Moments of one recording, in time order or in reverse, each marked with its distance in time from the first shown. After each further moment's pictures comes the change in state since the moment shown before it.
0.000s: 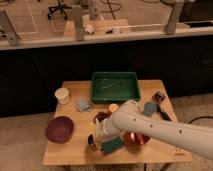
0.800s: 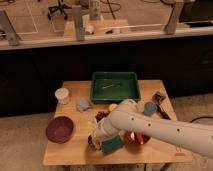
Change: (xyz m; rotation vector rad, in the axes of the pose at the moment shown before) arm 0.001 -0.007 0.000 -0.009 0.002 -0.001
